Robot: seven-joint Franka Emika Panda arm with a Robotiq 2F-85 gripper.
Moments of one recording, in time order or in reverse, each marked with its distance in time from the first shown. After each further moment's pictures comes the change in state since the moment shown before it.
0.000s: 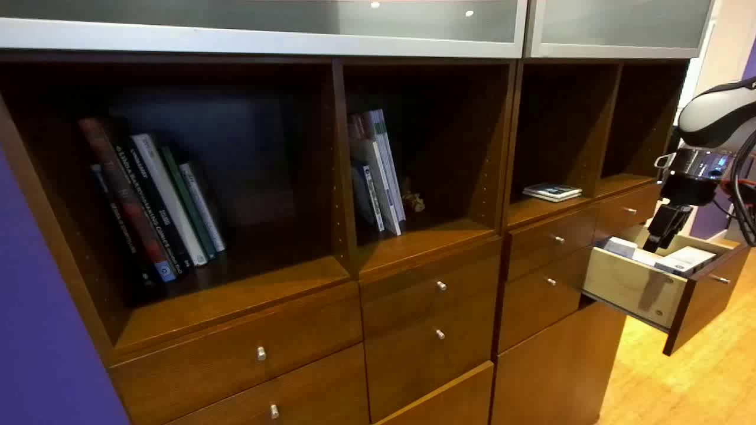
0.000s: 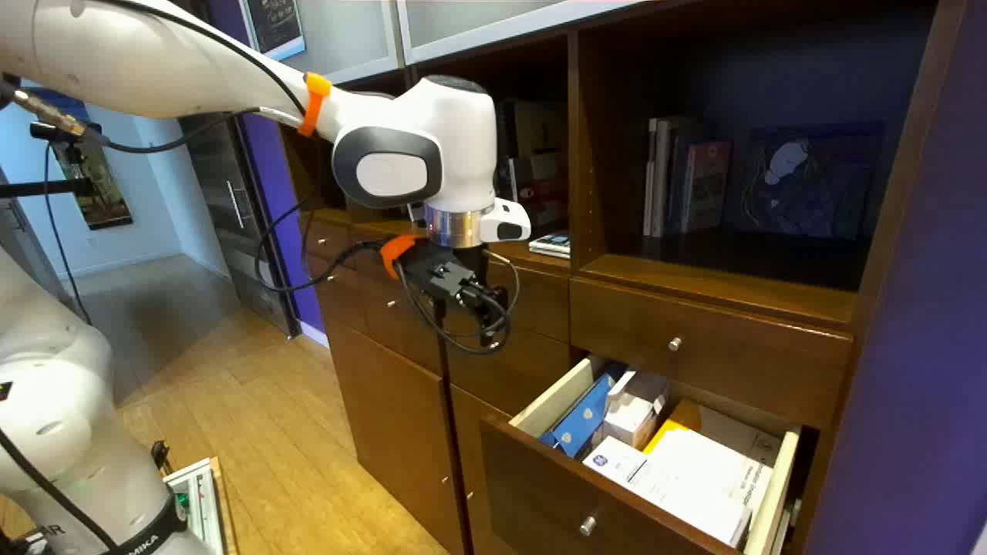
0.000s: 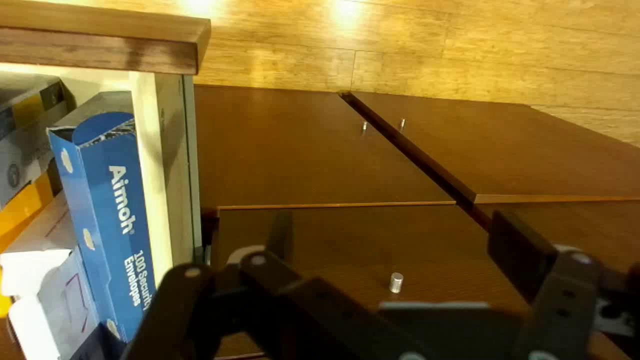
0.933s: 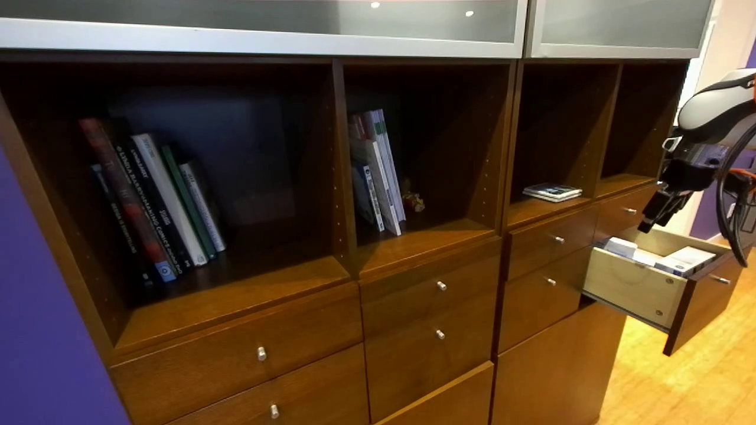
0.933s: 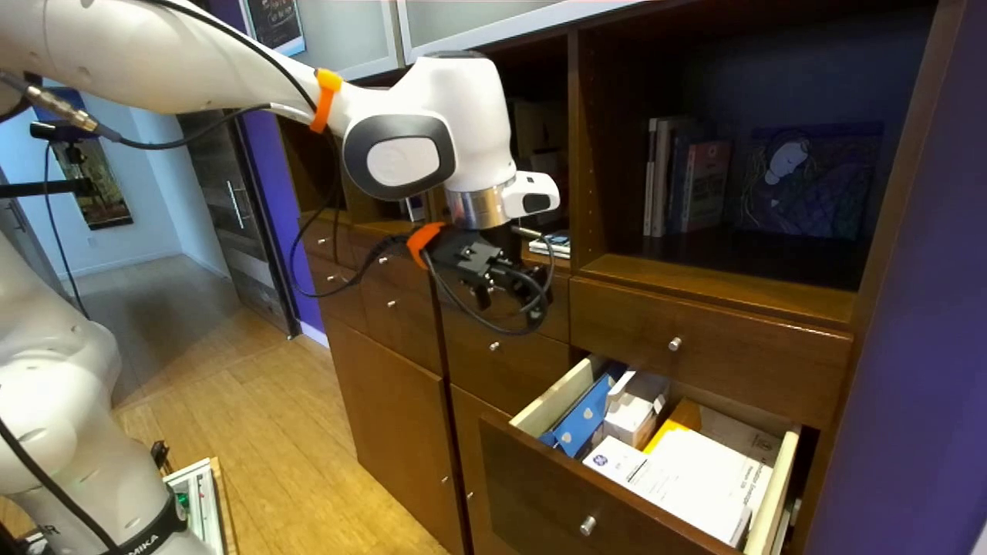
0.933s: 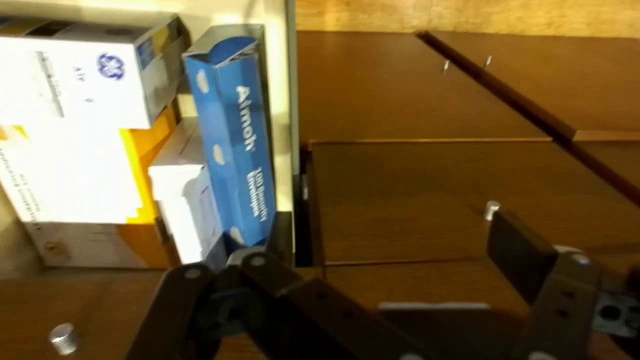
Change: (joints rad) arm -0.095 0.045 0.054 0.066 -0.023 0.170 0.027
